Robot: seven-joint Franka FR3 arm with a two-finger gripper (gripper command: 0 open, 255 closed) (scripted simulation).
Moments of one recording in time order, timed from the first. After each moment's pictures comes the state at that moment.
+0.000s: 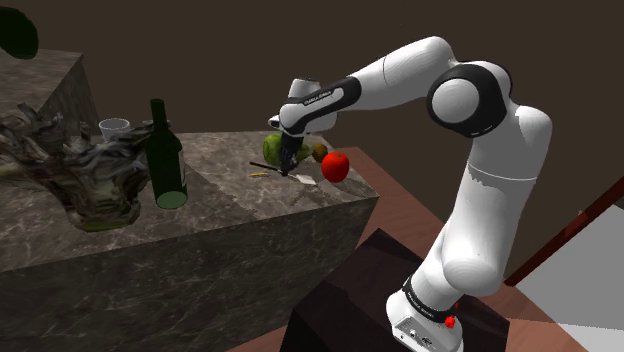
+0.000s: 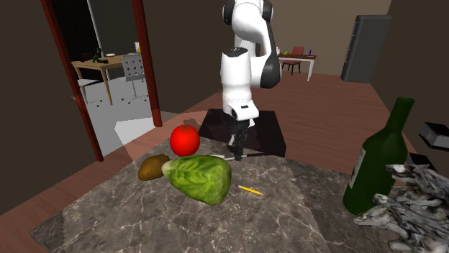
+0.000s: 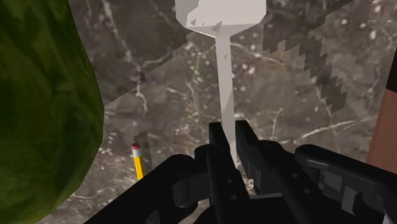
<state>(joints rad) 0.20 0.25 -0.22 -2.04 0.15 2.30 -1.32</state>
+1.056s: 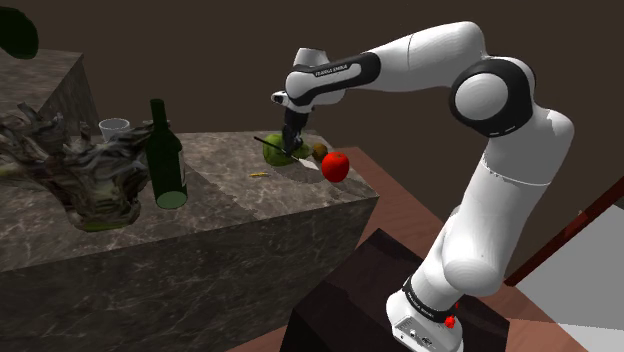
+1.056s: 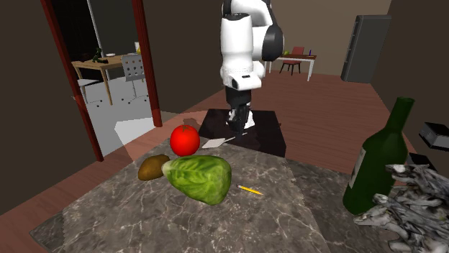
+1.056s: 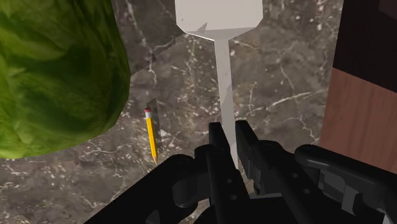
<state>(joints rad) 0.20 0.15 -0.23 -1.94 0.11 2.11 -1.28</state>
